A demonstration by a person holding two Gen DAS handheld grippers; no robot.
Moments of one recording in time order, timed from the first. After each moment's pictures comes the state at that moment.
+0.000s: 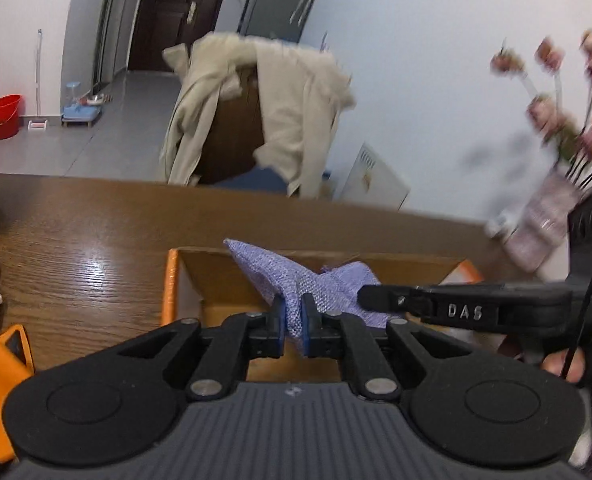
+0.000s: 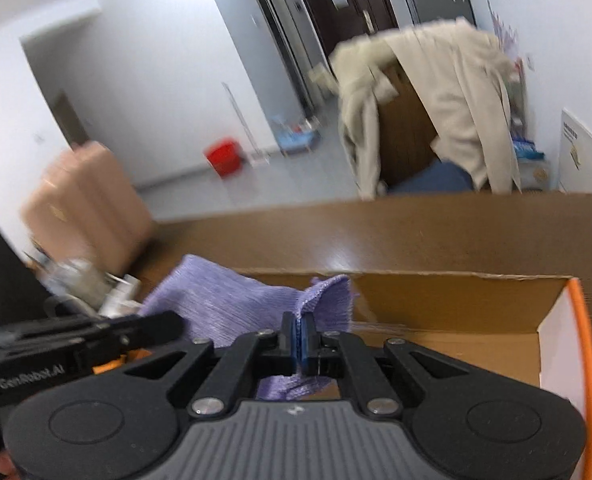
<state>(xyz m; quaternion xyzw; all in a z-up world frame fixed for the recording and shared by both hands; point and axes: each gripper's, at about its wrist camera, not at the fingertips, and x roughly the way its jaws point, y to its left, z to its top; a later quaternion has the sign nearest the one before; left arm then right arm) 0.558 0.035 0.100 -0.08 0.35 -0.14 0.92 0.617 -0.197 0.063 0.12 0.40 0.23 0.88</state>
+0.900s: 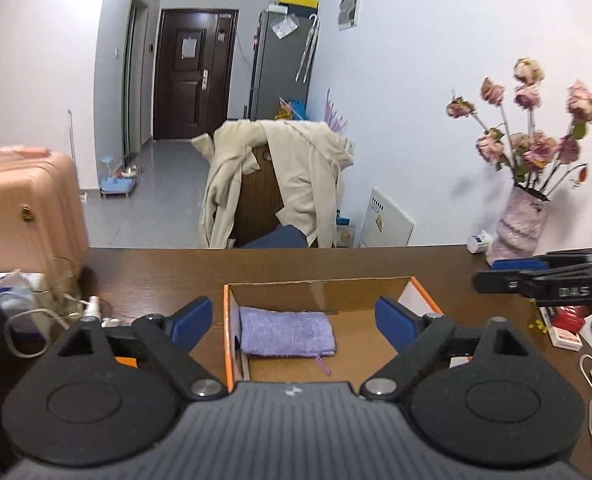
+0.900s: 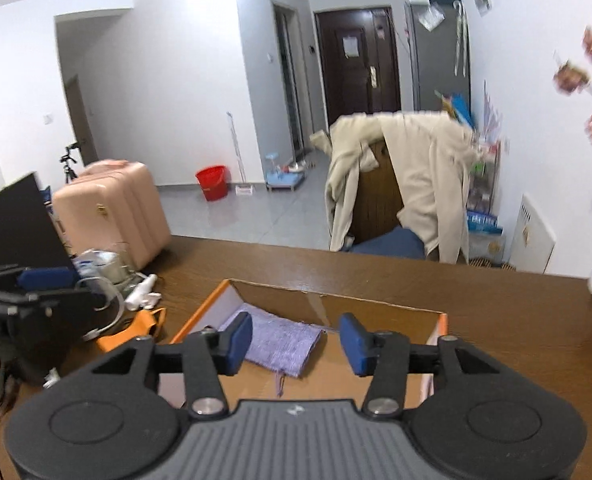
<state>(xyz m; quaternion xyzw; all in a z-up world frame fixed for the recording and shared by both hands) 0.360 0.039 0.247 -0.03 0.26 -0.10 0.96 0.428 -0.277 0.216 0.03 0.30 0.22 0.93</state>
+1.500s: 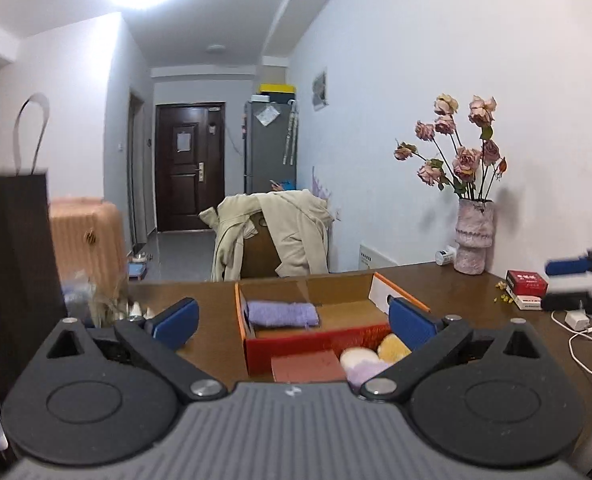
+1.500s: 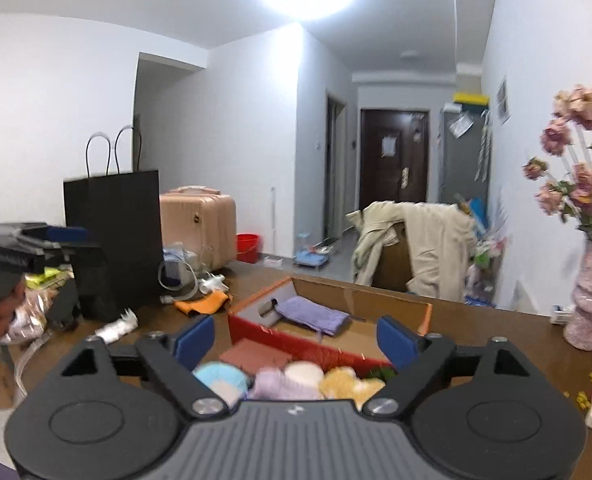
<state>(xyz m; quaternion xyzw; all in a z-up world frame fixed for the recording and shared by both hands) 0.115 0.047 0.185 0.00 0.12 -0.10 0.99 0.140 -0.320 0.166 -0.02 0.14 0.25 0.96</state>
